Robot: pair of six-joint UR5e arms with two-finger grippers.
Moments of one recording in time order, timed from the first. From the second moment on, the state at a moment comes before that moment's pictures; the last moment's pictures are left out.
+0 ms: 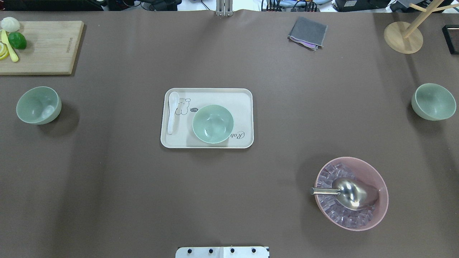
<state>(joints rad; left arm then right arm) -1.59 -1.37 -1.75 -1.76 -2.42 0.12 1.53 -1.52 1.56 -1.49 2.35 -0.13</state>
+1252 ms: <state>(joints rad) -1.58 -1.37 -1.72 -1.77 -2.42 0.12 1.53 -1.51 1.56 -1.49 2.35 -0.12</state>
